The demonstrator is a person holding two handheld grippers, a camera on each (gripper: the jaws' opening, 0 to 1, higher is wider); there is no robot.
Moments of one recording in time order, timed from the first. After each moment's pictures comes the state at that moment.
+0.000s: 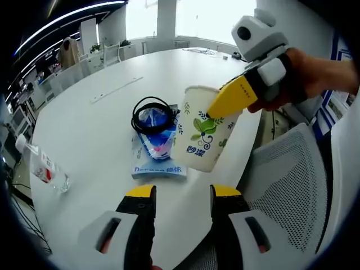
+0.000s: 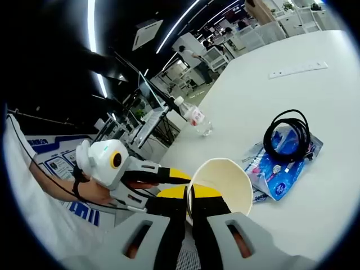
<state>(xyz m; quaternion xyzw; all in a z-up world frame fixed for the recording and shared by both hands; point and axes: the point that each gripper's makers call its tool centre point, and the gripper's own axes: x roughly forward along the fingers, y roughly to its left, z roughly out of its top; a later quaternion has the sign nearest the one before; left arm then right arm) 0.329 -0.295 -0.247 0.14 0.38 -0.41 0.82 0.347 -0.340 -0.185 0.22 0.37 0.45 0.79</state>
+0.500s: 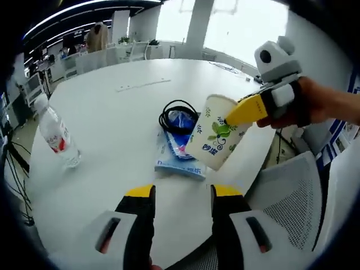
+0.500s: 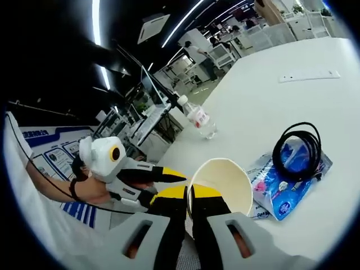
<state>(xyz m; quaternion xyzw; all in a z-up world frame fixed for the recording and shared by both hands) 0.350 -0.252 -0.240 0.03 0.38 -0.34 0.86 0.369 -0.315 -0.184 0.19 0.37 0.47 0.78</state>
